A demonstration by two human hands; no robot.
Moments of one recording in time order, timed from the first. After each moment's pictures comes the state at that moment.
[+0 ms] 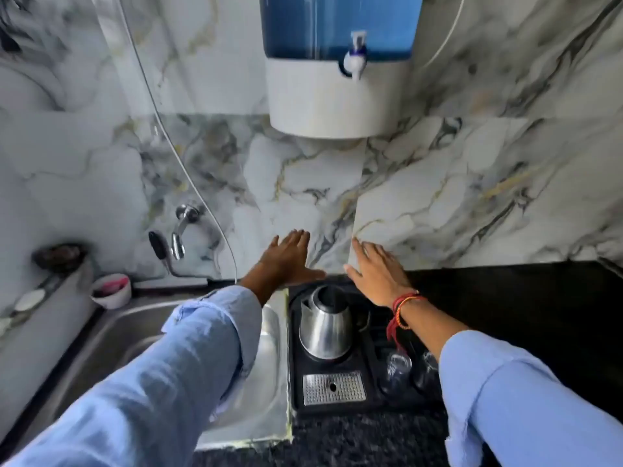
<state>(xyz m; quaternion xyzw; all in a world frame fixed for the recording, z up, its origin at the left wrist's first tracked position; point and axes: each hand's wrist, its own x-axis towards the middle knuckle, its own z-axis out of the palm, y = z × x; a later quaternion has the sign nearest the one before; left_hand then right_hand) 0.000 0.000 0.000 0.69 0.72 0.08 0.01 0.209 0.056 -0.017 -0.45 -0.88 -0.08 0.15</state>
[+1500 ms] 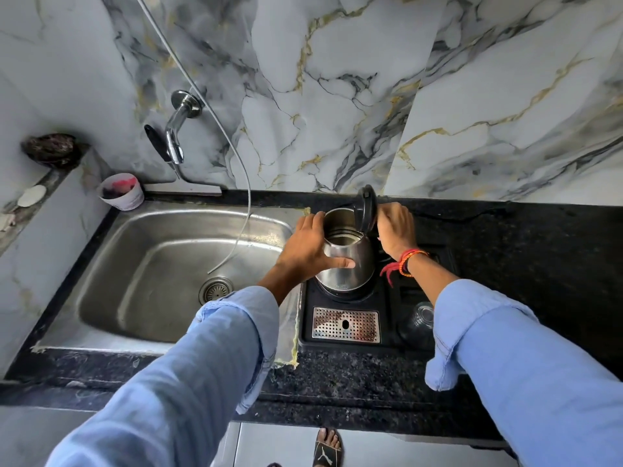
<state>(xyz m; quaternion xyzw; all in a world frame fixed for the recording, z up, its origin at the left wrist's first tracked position) 0.016 0.014 -0.188 0.60 0.75 0.24 0.16 0.174 0.128 -0.158 -0.48 -0.76 0.31 0.30</state>
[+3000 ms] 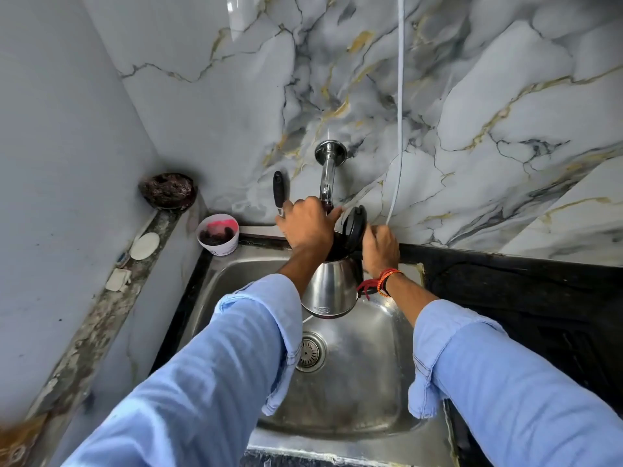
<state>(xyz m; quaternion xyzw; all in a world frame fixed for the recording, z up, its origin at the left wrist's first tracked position) -0.339 0.014 -0.138 0.34 0.91 0.22 -0.01 -0.219 0.069 -0.189 -0.55 -0.70 0.34 0.31</state>
